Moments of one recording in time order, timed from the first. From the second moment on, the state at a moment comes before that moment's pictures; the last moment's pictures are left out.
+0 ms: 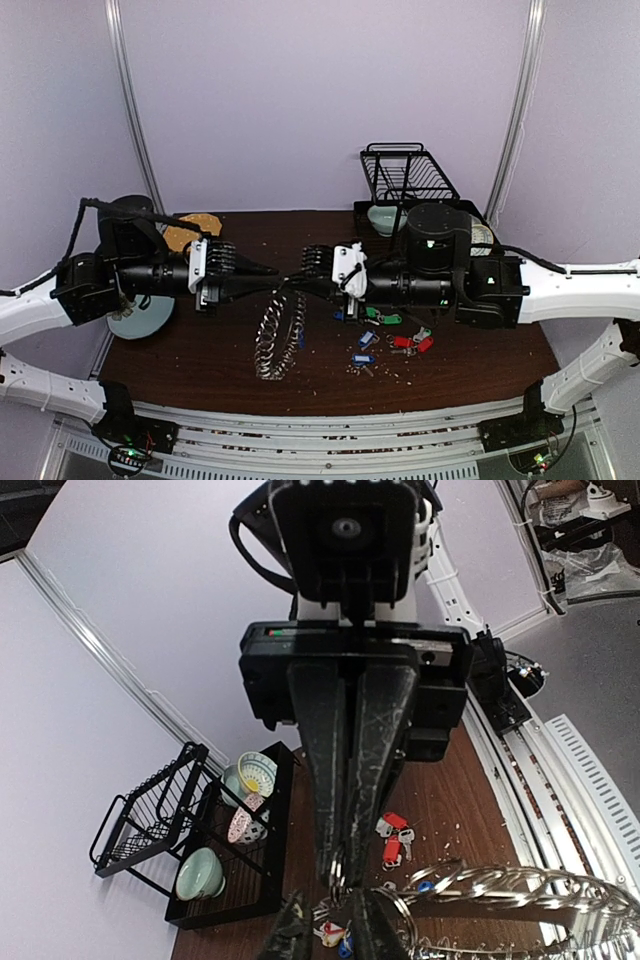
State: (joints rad) left arm -1.00 0.97 0.94 -0.13 0.44 0.66; right arm 1.23 1.37 1.13 0.11 -0.14 -0.55
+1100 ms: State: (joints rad) left arm -1.01 0.91 0.80 0.01 0.36 0.64; right arm 1.25 1.37 1.12 0.17 -0.07 -0.59
